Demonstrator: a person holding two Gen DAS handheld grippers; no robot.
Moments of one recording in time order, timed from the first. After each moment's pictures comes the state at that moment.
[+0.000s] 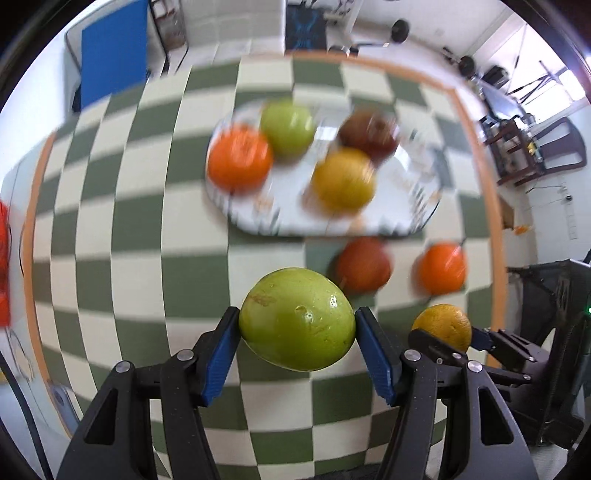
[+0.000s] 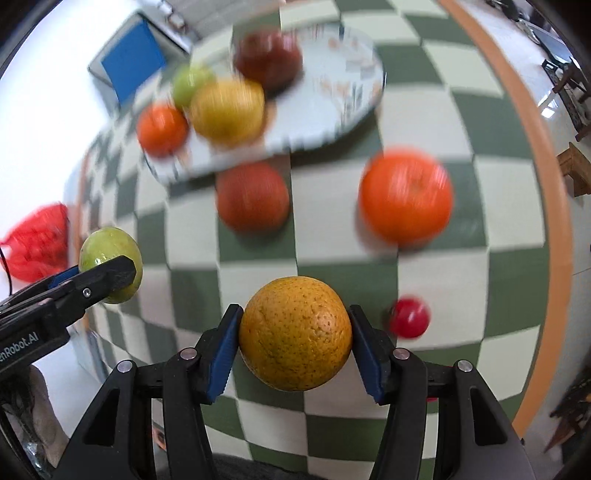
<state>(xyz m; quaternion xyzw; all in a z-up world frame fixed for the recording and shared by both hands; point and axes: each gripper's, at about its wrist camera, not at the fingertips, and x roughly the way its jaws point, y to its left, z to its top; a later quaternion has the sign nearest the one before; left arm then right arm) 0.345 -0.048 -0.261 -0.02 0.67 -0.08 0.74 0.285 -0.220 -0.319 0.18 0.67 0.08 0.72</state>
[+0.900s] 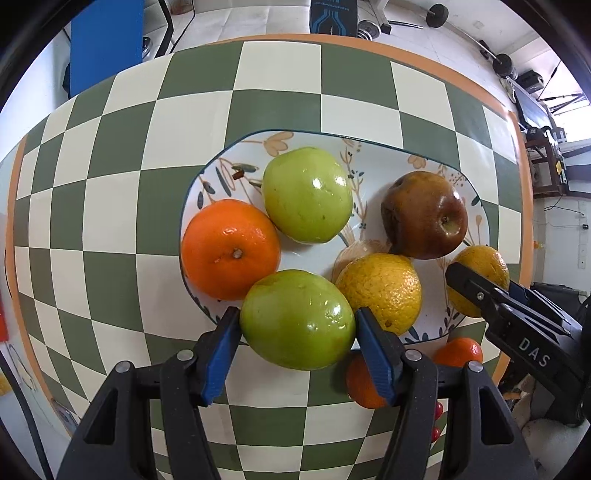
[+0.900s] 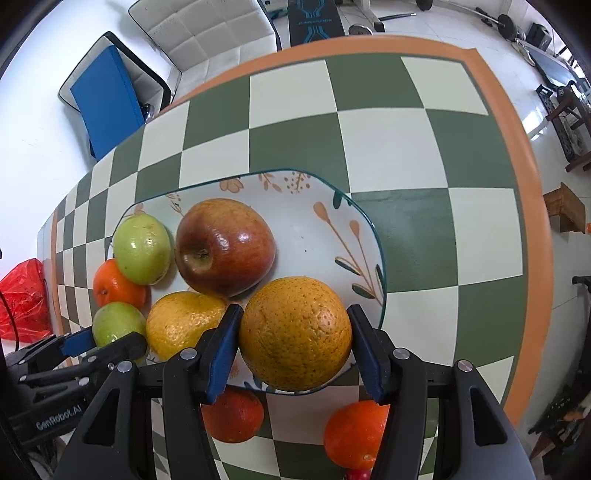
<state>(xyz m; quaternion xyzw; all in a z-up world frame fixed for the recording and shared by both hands) 0.461 -0.049 -0.334 -0.04 0.73 -0.04 0.69 0.458 -0.238 -0.350 0.13 0.68 0.04 0.72</state>
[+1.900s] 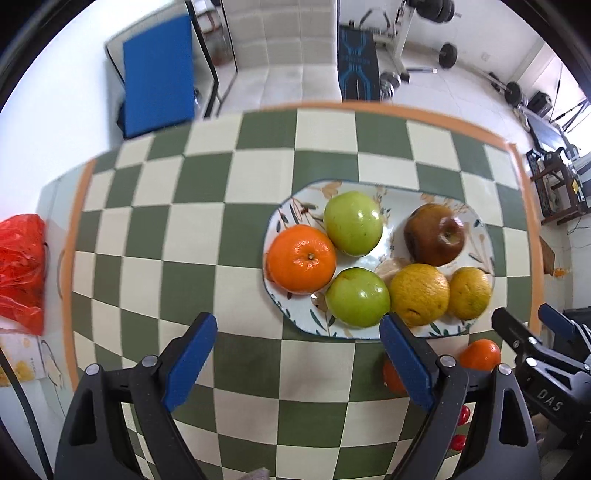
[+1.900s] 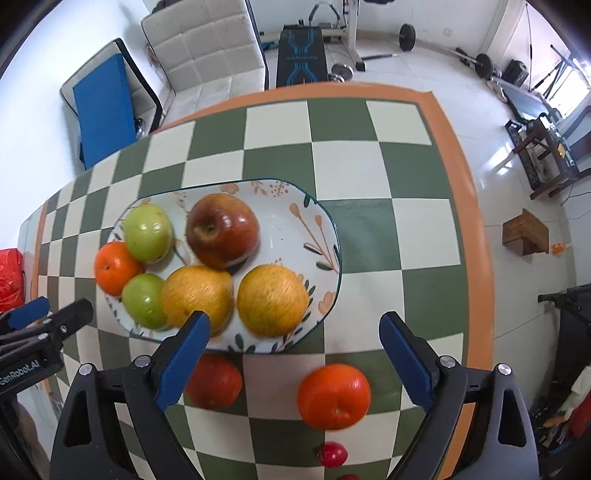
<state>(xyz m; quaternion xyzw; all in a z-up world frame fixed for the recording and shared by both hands) 0.413 -0.028 -0.260 0.02 0.63 0.03 0.78 0.394 -0.233 -0.279 0.07 0.62 -0.01 0.78</state>
